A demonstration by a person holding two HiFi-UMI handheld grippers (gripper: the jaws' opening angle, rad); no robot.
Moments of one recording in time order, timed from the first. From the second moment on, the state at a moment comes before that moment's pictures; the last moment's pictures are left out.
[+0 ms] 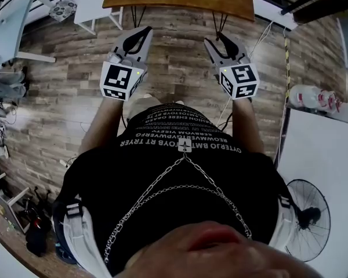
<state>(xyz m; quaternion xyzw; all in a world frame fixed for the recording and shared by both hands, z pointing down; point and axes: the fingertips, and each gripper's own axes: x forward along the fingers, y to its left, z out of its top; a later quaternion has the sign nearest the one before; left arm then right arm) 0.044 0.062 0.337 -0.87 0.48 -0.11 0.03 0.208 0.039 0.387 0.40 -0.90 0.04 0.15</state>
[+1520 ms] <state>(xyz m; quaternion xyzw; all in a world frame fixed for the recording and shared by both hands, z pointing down) -0.004 -0.012 0.361 -0.89 0.44 -0.12 0.03 0.147 -0.027 0.400 0.42 -0.89 0.05 0.17</state>
